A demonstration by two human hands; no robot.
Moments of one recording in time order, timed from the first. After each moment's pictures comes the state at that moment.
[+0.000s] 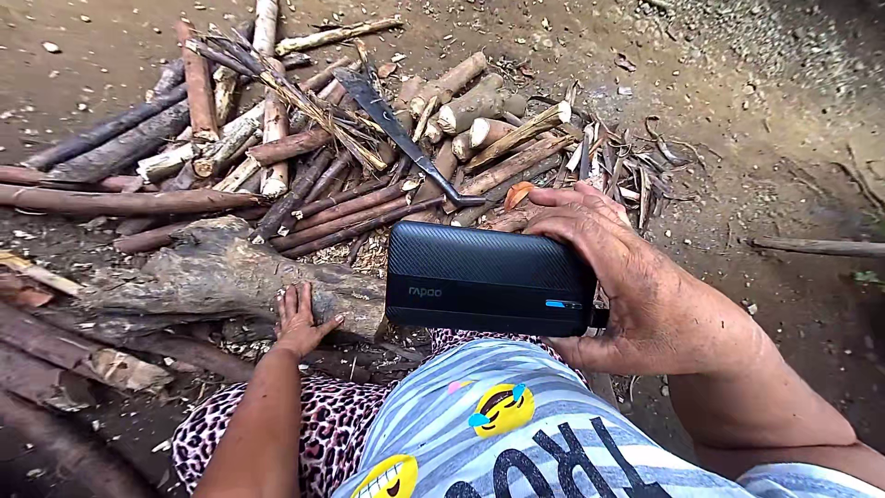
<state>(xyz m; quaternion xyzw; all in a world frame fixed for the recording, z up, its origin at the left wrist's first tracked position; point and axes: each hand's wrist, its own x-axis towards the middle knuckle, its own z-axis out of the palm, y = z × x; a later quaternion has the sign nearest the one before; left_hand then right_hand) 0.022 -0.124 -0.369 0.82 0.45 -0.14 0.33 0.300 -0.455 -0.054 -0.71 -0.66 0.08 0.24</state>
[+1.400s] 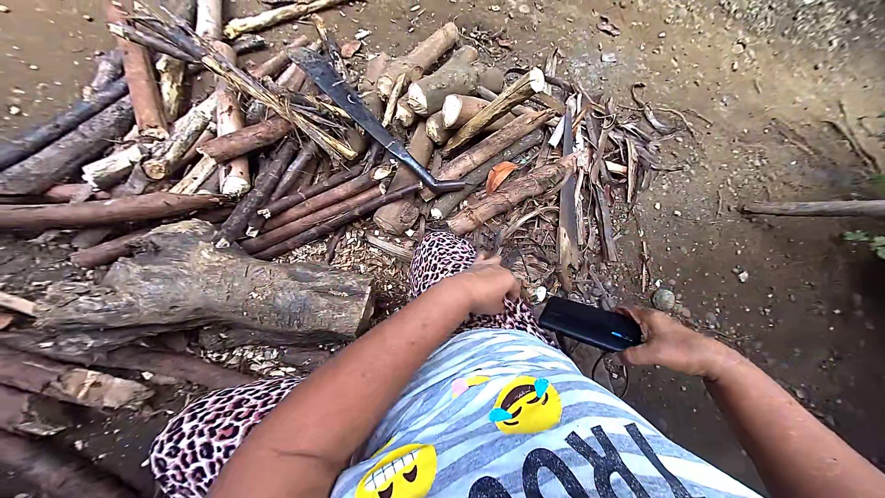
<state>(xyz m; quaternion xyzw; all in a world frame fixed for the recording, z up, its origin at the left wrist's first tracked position) 0.265 -0.336 -0.233 0.89 -0.21 -0.31 0.27 0.326 -0.632 -0.157 -0.84 -0.16 0.49 0.17</state>
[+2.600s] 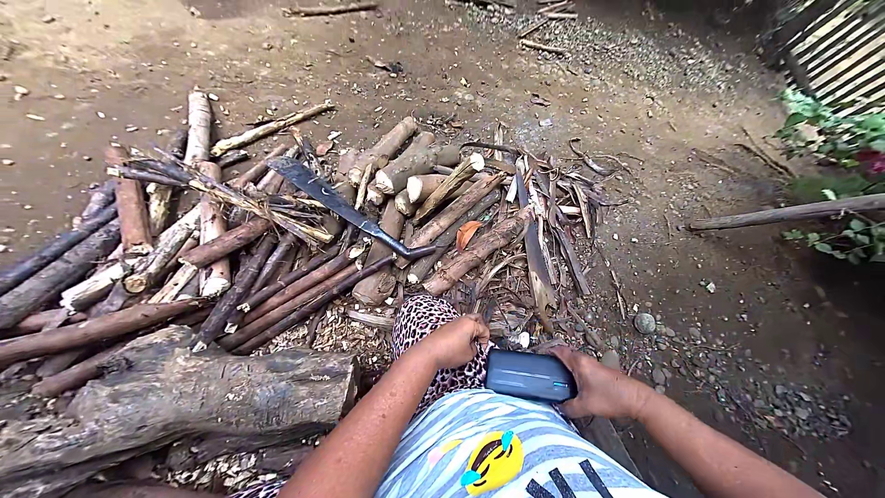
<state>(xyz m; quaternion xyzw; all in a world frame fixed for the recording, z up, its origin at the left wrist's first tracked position) 0.270 -0.321 -0.253 0.84 -0.16 -0.29 0.42 0.300 -0.605 -0.189 -0.82 -0.26 0.45 0.25</state>
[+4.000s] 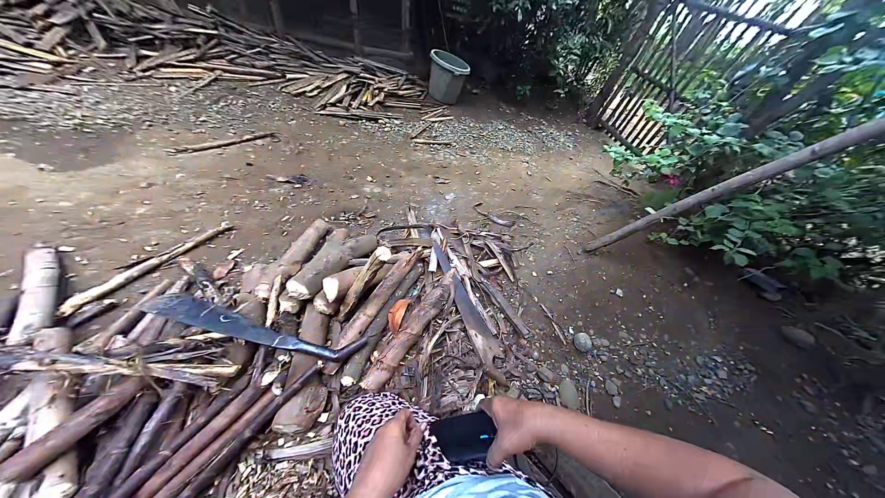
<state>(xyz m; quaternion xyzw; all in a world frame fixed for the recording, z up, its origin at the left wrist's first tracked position) 0.250 -0.338 -0.244 0.88 0.08 -0.27 0.39 0.312 -0.562 -0.180 -0.83 -0.17 0.50 0.20</state>
